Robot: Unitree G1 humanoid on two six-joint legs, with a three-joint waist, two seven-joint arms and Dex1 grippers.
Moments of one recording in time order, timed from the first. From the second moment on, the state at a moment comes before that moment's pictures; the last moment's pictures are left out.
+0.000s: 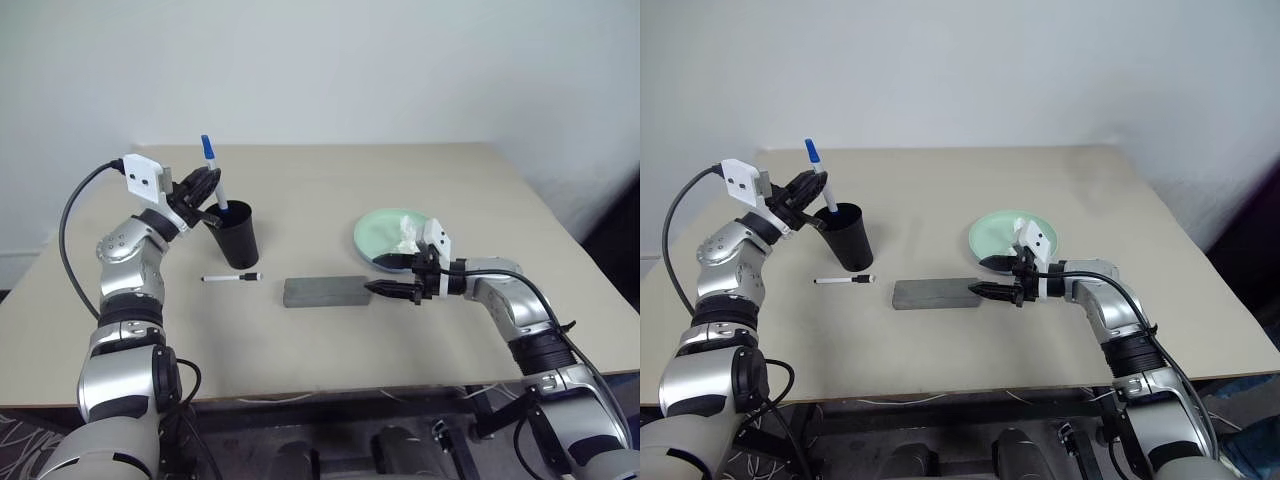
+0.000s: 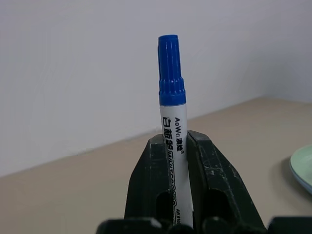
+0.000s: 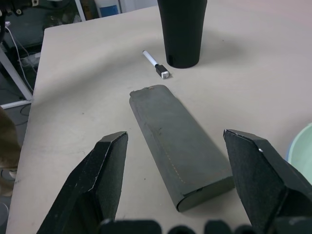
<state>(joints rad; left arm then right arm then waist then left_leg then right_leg) -0.81 0.56 0.28 0.96 -0.29 -0.23 -0.83 -0.57 -0.41 0.17 0.25 0.31 0.38 1.13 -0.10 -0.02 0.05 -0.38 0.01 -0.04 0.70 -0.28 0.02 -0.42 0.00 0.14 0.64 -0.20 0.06</state>
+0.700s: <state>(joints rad) -0.80 0.53 0.28 1.00 -0.29 -0.25 -0.82 -0.57 -0.40 0.17 0.26 0.31 0.37 1.13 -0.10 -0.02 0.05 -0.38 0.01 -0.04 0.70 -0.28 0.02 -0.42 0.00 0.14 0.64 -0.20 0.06</state>
